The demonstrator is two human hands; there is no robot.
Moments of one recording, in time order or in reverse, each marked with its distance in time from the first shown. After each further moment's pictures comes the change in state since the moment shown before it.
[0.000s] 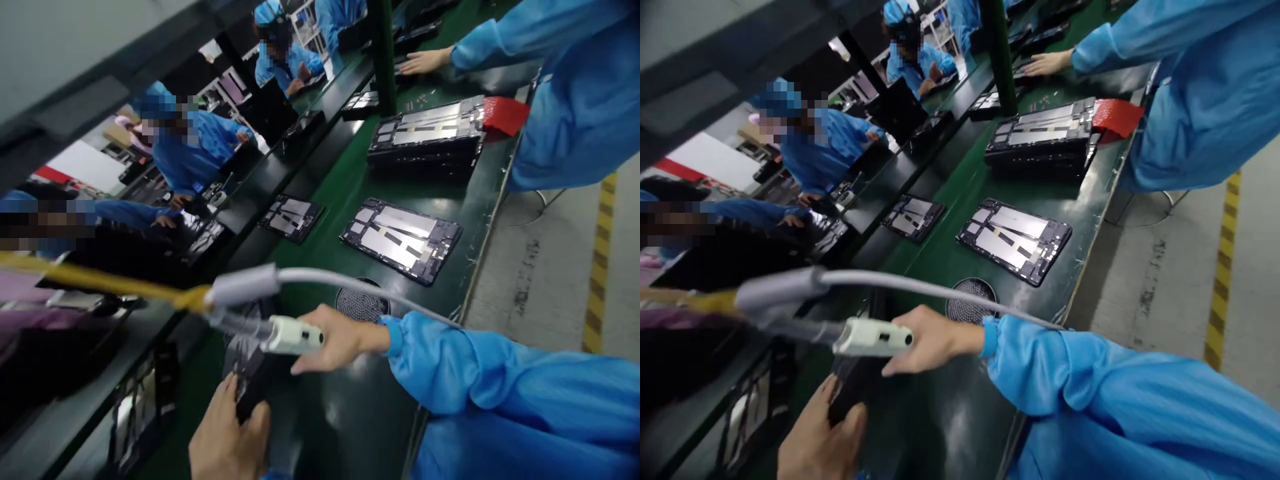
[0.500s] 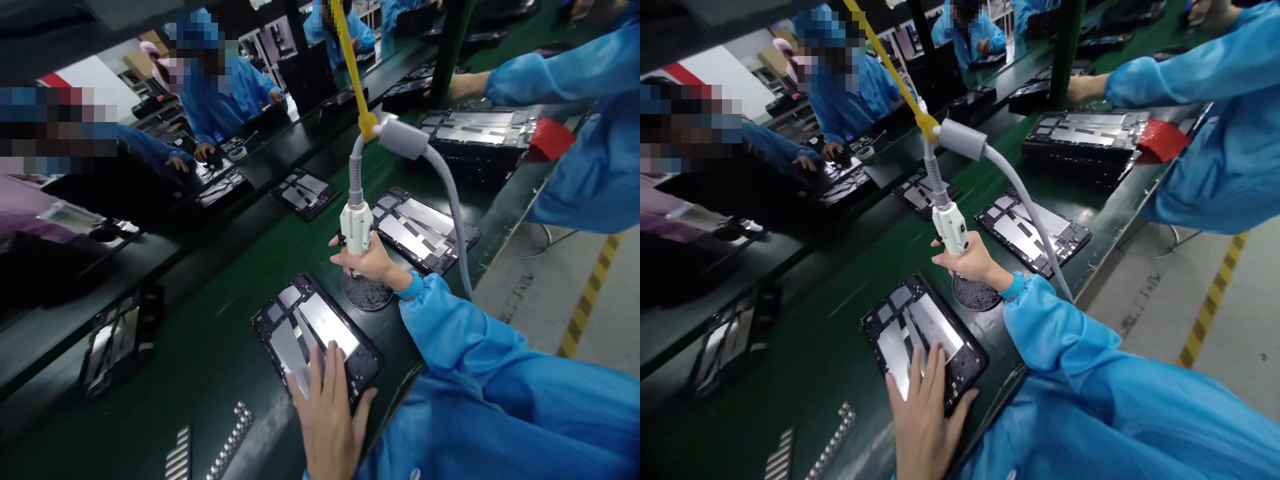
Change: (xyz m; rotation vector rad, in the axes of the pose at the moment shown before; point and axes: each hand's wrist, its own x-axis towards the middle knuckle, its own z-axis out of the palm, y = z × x) left_hand -0.099 0.144 0.010 0.031 -0.314 0.199; right_hand 0.005 -0.004 -0.059 0.006 0.370 -0.049
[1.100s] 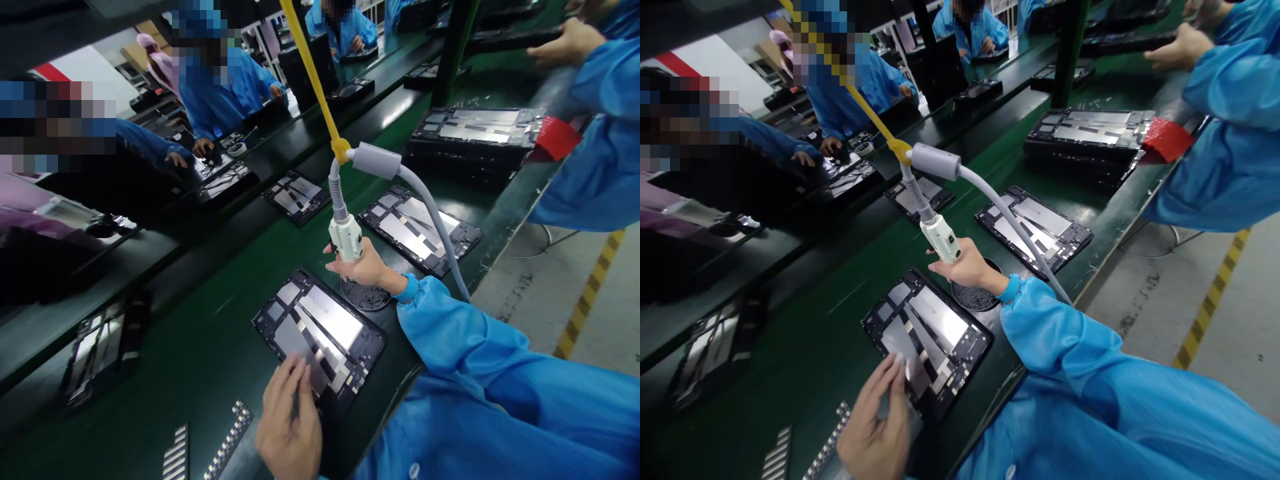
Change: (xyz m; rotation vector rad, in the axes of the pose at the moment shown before) left_hand 0.013 -0.030 -0.022 -0.317 0.395 -0.369; right_hand -0.001 0.012 0.006 -0.069 -0.075 0.057
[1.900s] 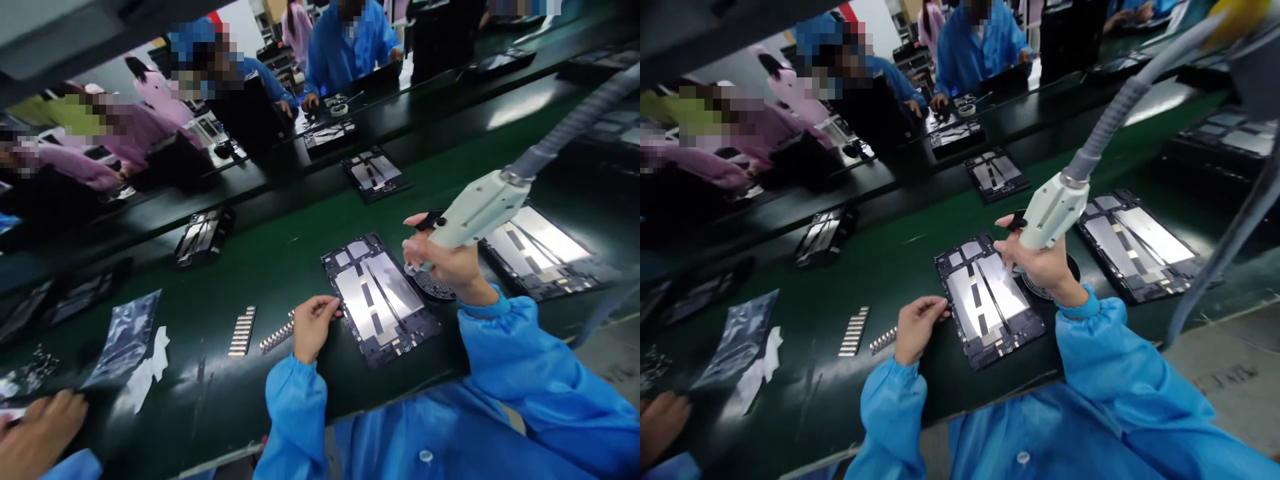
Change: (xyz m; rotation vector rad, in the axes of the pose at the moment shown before) left_hand 0.010 -0.060 0.005 -0.589 -0.201 -0.901; right_hand -0.022 -0.033 0.031 0.135 -0.085 -0.181
